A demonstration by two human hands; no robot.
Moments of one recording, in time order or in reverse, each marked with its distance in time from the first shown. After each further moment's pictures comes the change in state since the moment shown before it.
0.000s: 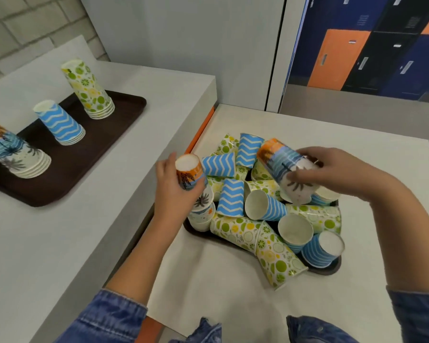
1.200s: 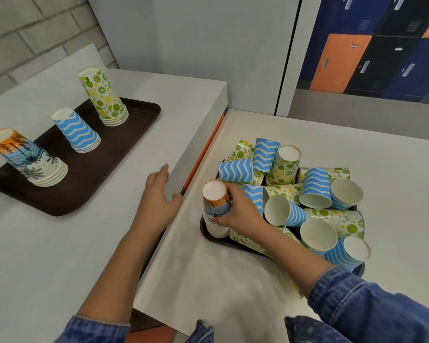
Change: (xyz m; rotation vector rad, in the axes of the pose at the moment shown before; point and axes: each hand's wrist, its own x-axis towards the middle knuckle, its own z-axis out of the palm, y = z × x) left_hand 0.020 -0.044 -0.070 0.104 -0.218 -0.072; right_hand 0.064 -0.052 0.212 0.295 0.049 -0.192
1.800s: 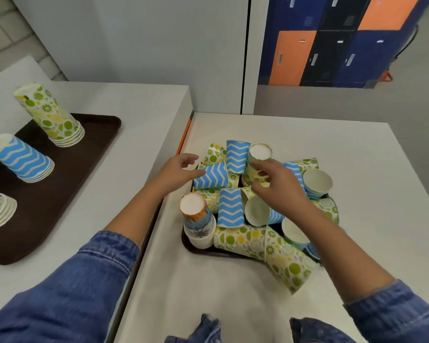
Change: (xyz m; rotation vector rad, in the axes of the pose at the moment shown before) left_hand 0.117 0.033 0.070 -0.078 -0.458 0.028; right_hand -0.023 -0.006 -0.112 -0.227 0.332 0.115
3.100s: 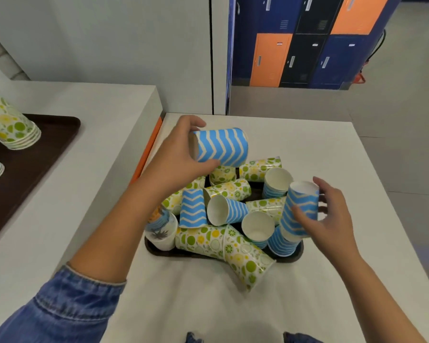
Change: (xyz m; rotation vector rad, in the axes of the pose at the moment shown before) left_hand -0.066 0.131 0.048 0.046 0.141 0.408; right_hand -0.089 0.128 -0.070 0.175 0.437 0.138
